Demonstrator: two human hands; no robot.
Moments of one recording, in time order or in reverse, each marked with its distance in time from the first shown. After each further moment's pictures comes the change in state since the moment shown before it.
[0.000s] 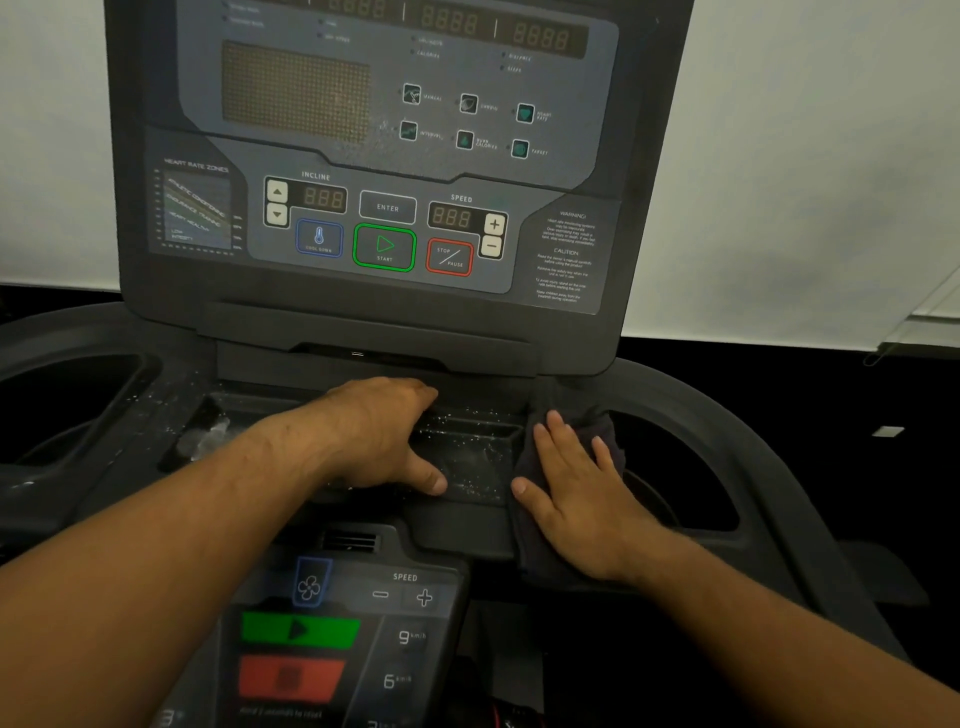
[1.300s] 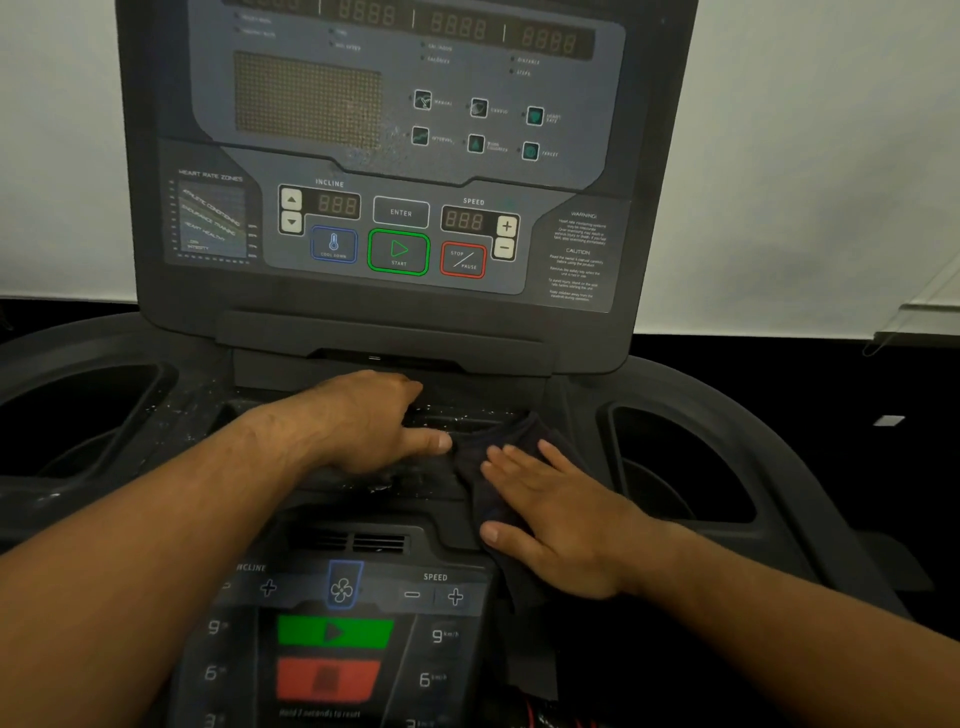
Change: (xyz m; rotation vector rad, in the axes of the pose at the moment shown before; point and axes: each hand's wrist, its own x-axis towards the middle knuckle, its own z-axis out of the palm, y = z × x) left_hand -0.005 -0.022 -0.009 0.032 -0.007 -0.035; right_hand -0.001 -0.032 -0.005 -0.178 -0.155 -0.347
